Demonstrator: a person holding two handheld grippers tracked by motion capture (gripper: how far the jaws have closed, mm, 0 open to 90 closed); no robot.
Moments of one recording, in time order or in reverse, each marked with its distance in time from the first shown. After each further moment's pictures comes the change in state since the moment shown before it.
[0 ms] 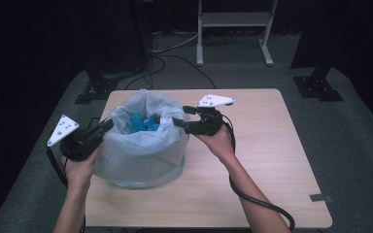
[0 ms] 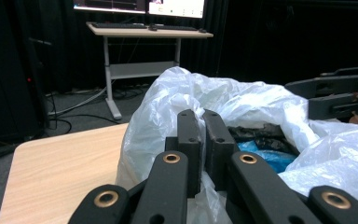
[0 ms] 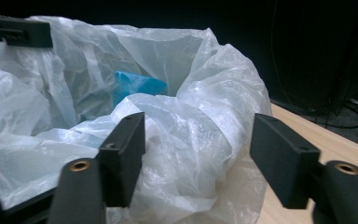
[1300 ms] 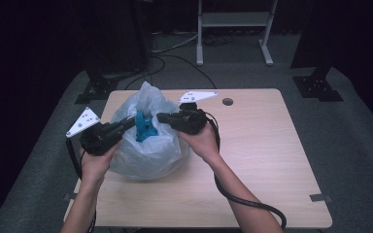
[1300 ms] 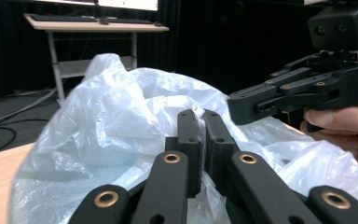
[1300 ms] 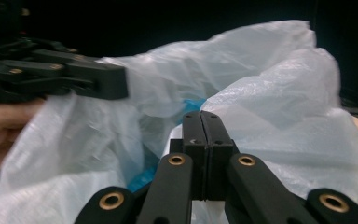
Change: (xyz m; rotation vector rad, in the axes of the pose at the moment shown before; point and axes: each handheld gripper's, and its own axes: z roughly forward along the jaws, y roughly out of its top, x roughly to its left) left arm -0.034 0.015 0.031 0.040 -0.196 0.007; right arm 0.043 0.034 0.019 0.041 0.125 0.073
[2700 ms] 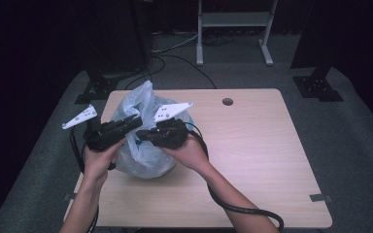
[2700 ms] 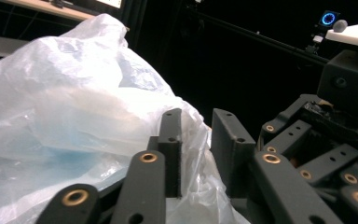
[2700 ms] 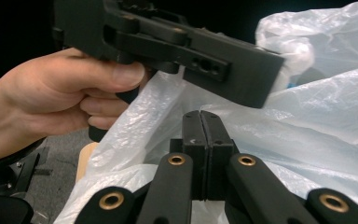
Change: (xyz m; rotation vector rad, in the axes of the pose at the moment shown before) left arm 0.014 -0.004 0.009 -0.040 -0.191 -0.214; right arm 0.052 0.000 0.025 0.092 0.126 -0.197
